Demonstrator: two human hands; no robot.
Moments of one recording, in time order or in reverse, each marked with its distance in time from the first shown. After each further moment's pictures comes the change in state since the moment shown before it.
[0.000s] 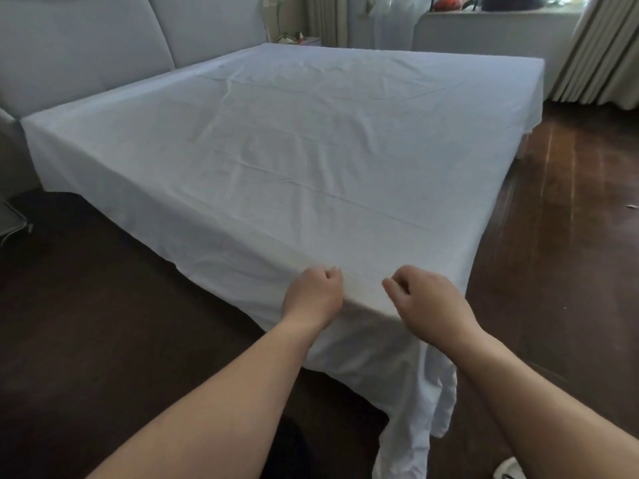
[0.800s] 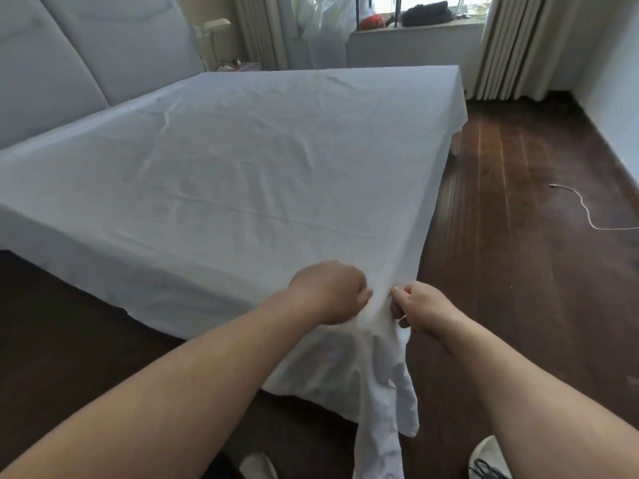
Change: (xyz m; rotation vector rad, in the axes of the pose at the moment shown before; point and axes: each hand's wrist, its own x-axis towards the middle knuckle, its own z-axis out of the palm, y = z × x) left_hand 0.000 0.107 0.031 0.730 -0.293 0.724; right_hand 0.015 0.101 -0.016 0.441 -0.129 0.406
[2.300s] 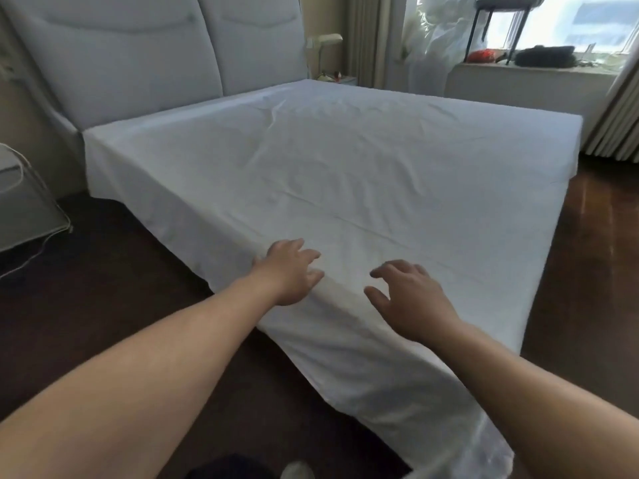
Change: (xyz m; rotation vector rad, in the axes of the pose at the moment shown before) left_hand -0.095 -0.245 -0.009 -0.108 0.054 -0.496; right_hand -0.004 -0.170 0.122 -0.659 0.077 -0.637
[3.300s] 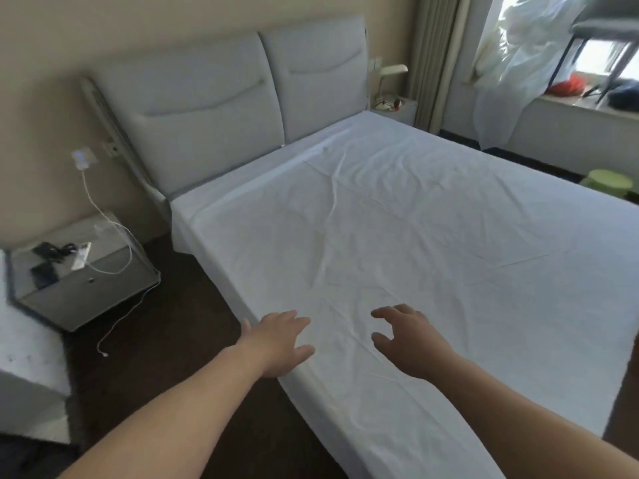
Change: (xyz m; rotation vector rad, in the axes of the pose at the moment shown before) left_hand 0.058 -0.154 -0.455 -0.088 -0.391 -0.184; right_hand 0.302 -0.223 -0.351 0.117 -0.382 -0.024
